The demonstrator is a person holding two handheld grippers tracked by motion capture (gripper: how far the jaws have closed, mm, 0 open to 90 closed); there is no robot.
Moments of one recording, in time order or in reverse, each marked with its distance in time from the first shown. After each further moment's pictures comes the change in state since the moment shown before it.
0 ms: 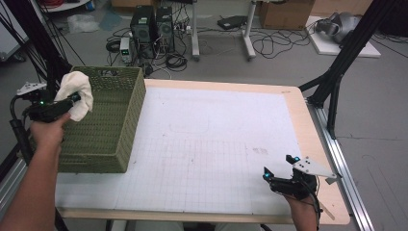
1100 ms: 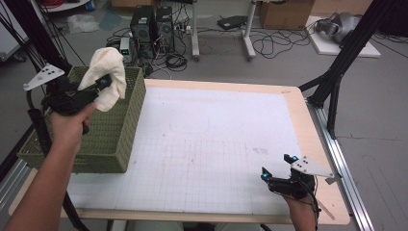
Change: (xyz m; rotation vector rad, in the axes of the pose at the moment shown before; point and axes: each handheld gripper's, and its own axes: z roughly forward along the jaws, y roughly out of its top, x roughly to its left) left arm -0.119 0.041 -0.038 -0.203 -0.400 0.120; right arm 0.004 0.002 0.002 -0.003 0.014 -0.017
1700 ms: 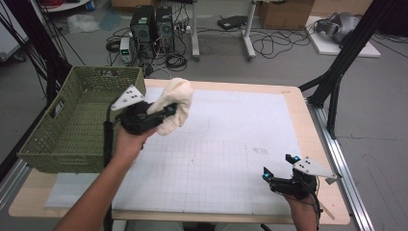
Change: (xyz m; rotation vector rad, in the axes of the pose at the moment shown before) left arm -0.108 -0.065 0.075 0.146 -0.277 0.067; right arm -0.003 0.000 -0.003 -0.012 -0.003 0.008
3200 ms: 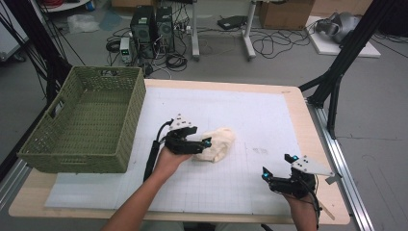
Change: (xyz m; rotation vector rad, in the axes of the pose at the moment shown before) left arm -0.028 -0.086 0.081 0.225 -0.010 -0.072; right arm -0.002 -0.001 0.005 0.015 0.008 -0.017
